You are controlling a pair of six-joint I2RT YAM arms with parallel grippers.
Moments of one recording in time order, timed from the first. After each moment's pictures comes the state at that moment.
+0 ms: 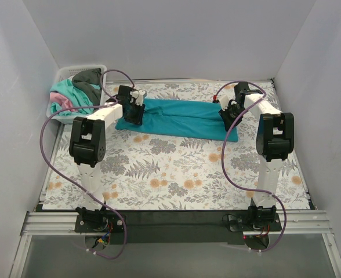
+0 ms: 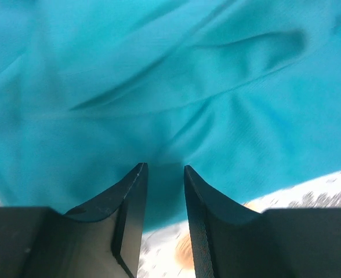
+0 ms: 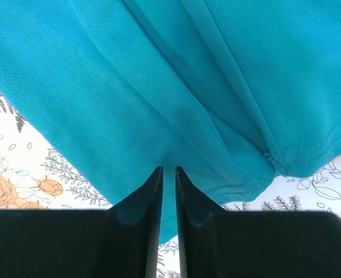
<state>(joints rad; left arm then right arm) -0.22 2.12 1.55 -0.41 0.21 0.13 0.09 2.13 1.67 -0.87 -0.35 -0.69</state>
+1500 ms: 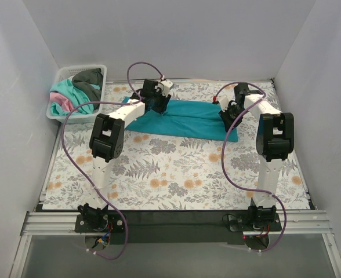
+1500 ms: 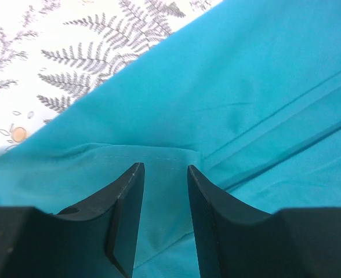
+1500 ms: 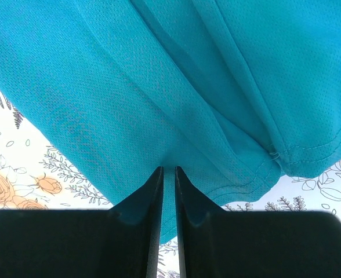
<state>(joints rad) -0.39 2.32 1.84 -0.23 0.18 0.22 0.09 2.13 1.66 -0.87 -0.35 -0.71</state>
